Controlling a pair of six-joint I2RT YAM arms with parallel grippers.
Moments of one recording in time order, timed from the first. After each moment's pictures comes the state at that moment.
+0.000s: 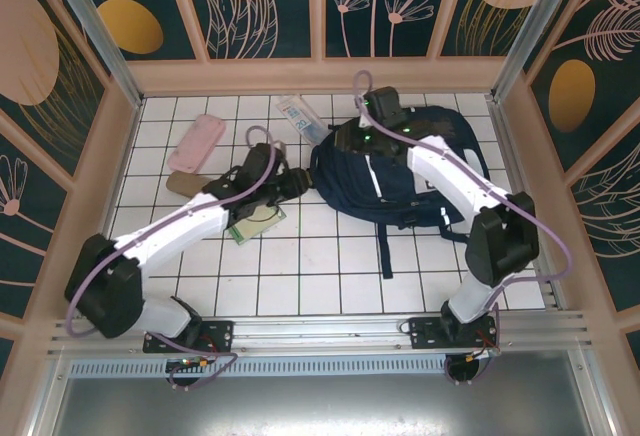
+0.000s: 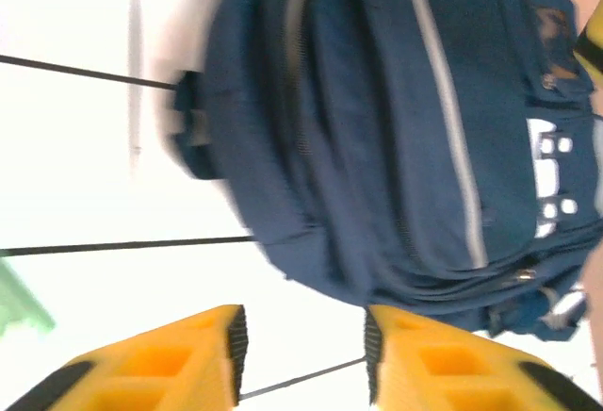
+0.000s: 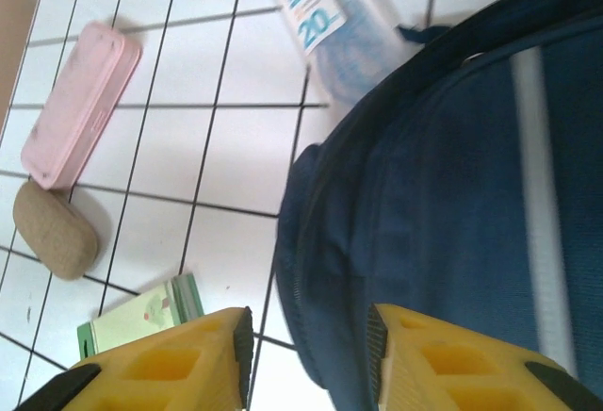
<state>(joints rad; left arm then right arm) -0.64 1.39 0.96 -0.28 0.03 -0.84 0.52 1.69 1.45 -0.53 -0.16 0.46</state>
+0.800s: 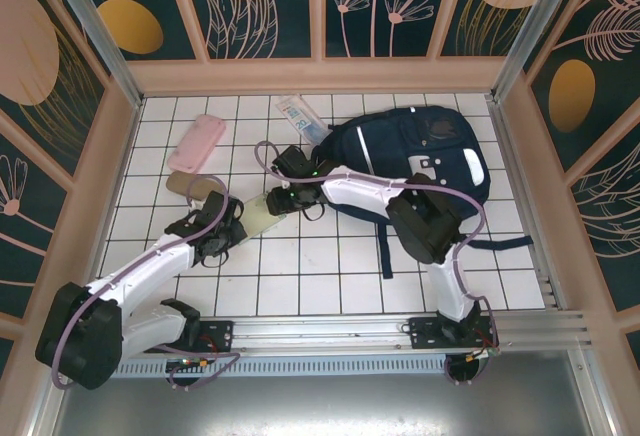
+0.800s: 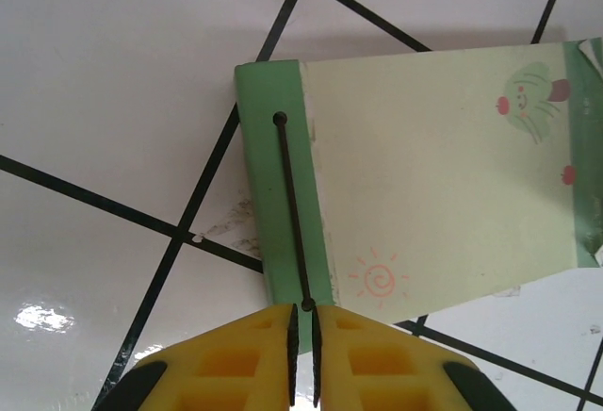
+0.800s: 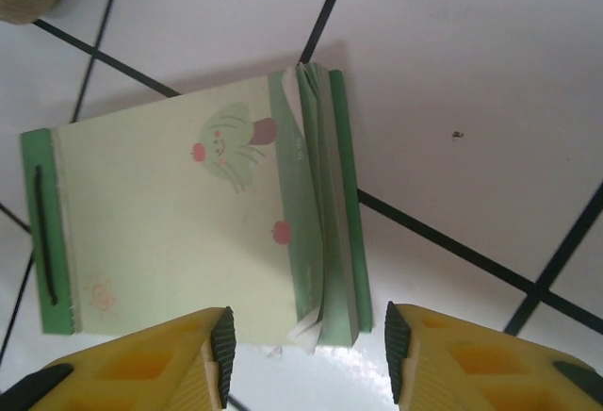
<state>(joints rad) -0.44 1.14 0.54 -0.48 -0.14 -0.94 0.89 2.10 1.55 -0.46 -0.17 0.48</state>
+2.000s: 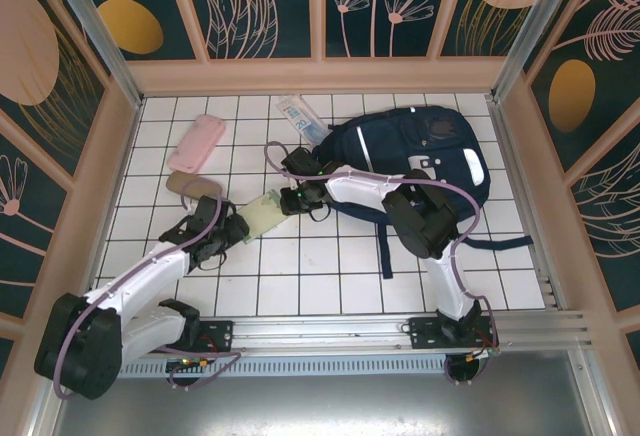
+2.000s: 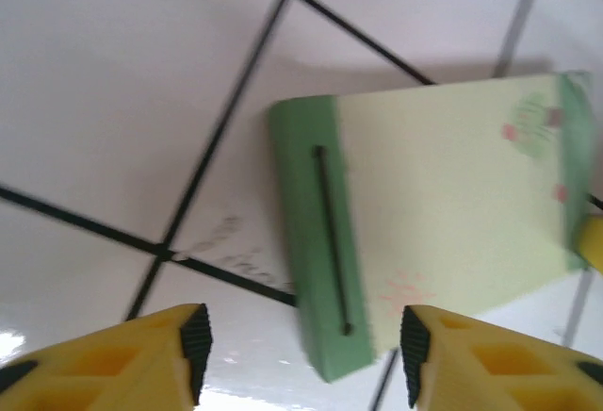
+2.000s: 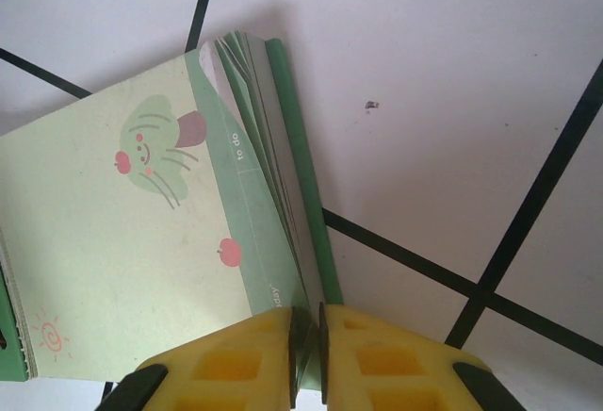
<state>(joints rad) -0.39 1.06 0.45 -0.34 -0.05 -0.92 0.84 2.13 1.50 -0.44 -0.22 0.52</state>
